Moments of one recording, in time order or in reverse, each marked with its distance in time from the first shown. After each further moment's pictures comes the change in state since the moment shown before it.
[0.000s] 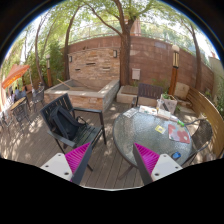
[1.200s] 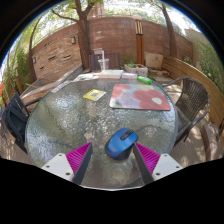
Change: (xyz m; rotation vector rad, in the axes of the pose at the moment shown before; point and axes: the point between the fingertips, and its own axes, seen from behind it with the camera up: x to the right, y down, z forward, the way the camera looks) arm 0.431 0.221 0.236 -0.147 0.197 0.245
